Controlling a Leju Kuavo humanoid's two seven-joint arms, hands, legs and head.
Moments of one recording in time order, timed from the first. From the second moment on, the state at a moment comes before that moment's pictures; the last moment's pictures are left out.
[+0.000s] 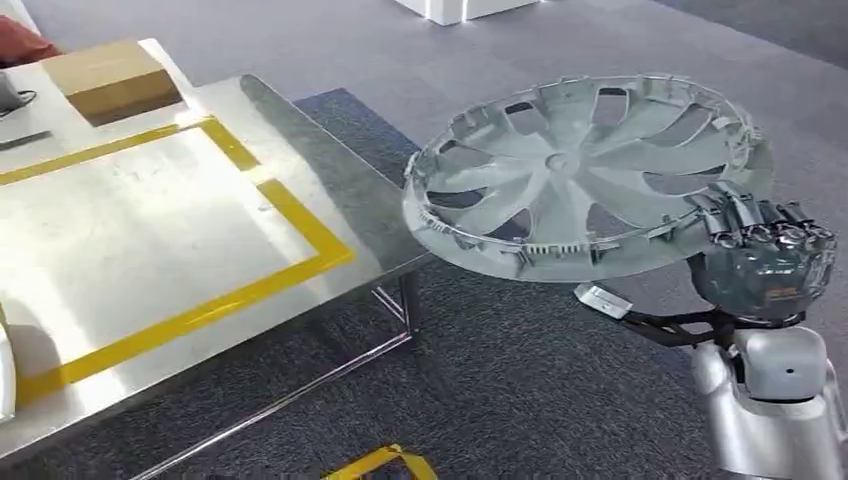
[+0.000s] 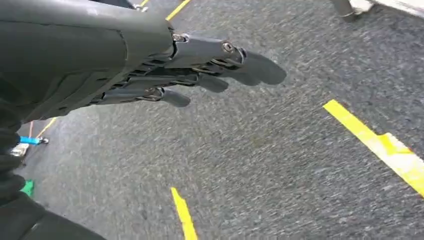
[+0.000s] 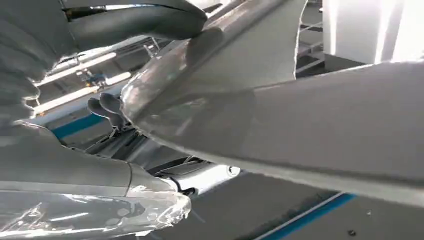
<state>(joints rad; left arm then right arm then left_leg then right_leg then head) -0.11 -0.20 1.20 -0.22 -1.24 0.36 -0.05 -0.15 -0.08 -0.15 -1.78 1.58 -0.68 -0.25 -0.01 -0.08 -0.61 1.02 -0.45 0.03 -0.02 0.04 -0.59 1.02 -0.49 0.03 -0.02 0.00</state>
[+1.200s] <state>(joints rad) -0.11 -0.19 1.20 -0.22 -1.24 0.36 -0.05 -0.16 -0.08 -0.10 -1.72 1.58 -0.68 -0.19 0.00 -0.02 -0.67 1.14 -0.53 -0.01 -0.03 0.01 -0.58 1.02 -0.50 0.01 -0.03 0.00</state>
